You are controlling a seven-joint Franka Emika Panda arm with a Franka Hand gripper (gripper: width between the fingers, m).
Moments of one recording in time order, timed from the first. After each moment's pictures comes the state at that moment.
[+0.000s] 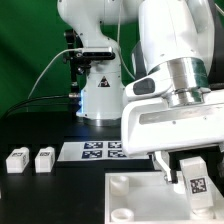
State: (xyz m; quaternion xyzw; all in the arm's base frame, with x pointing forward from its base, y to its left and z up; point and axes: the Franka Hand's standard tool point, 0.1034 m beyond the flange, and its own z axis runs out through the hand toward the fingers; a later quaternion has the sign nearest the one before) arm 0.614 0.116 0.076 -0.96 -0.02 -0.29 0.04
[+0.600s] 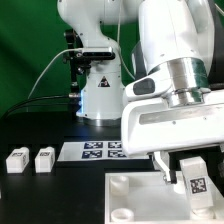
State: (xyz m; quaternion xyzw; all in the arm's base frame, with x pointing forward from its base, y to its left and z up) arm 0.614 0.116 0.076 -0.96 -0.02 -0.29 0.04
